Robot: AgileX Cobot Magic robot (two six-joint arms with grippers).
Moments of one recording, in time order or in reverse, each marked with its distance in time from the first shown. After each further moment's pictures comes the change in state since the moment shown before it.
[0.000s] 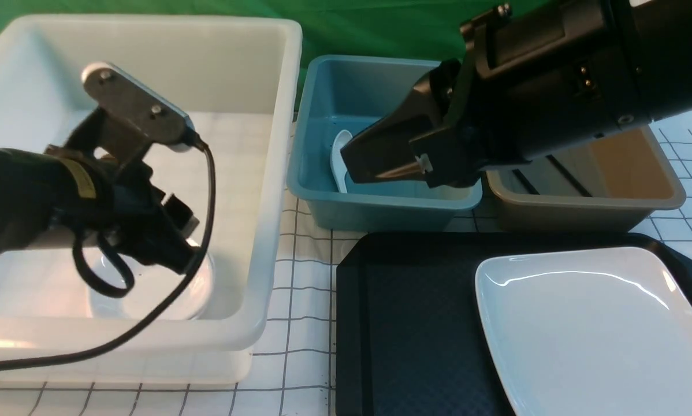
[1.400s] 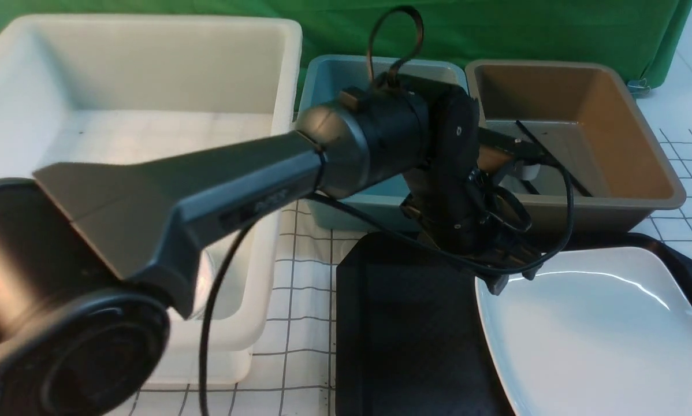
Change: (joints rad) right arm -0.212 -0.541 0.469 -0.693 0.295 0.464; left arm -0.440 0.964 -1.042 -0.343 0.465 -0.158
